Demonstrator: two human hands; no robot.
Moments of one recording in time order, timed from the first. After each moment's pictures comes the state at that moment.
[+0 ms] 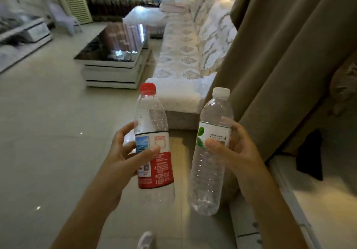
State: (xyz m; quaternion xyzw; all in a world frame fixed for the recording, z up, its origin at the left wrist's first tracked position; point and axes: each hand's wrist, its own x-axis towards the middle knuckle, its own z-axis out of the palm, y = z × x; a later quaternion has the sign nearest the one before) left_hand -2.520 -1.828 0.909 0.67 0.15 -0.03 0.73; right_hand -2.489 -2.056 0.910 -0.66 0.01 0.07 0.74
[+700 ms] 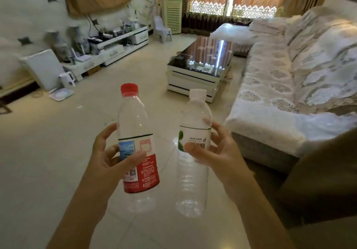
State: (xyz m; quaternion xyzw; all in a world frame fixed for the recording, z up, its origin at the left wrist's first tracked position) left_hand -2.592 -1.461 0.913 0.63 0.29 0.22 0.69; right_hand -2.458 -1.637 0.908 -0.65 -0.19 0.25 0.69
